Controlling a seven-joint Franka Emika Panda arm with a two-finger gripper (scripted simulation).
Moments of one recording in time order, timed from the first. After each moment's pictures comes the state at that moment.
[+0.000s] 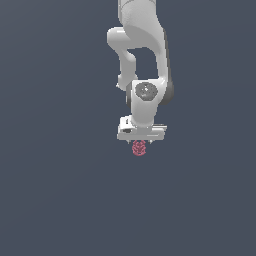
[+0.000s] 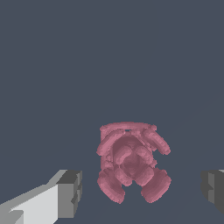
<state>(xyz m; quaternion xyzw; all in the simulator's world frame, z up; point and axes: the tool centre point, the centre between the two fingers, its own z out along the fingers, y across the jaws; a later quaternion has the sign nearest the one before) -0.026 0.054 0.088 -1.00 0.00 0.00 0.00</state>
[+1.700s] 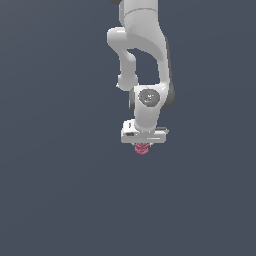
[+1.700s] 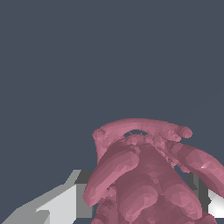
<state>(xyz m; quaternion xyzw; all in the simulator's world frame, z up) -0.027 0.067 0.064 -1.00 0.00 0.00 0.00</state>
